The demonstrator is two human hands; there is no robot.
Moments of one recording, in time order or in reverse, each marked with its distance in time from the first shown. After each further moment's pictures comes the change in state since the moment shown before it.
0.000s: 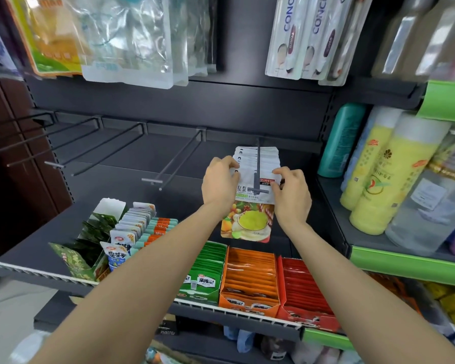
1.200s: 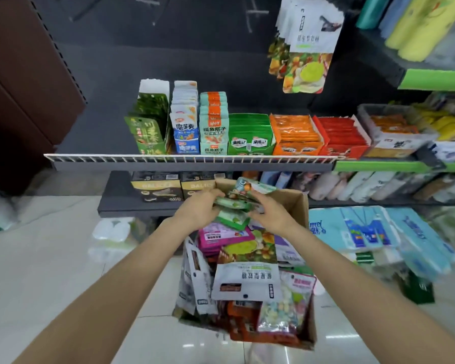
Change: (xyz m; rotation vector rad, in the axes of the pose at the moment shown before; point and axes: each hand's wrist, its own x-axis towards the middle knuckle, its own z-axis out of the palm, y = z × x) left_hand -0.246 -0.279 -0.182 0.285 -1.025 0.163; right_hand -0.378 -0.109 0.068 0.031 -0.921 0.325
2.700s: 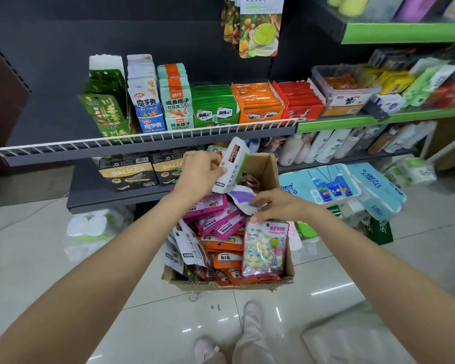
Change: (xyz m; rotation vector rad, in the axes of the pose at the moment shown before) left_hand -0.035 0.070 -0.001 -0.273 0.290 0.096; right_hand -0.096 0.039 -0.015 0.124 -0.200 0.134
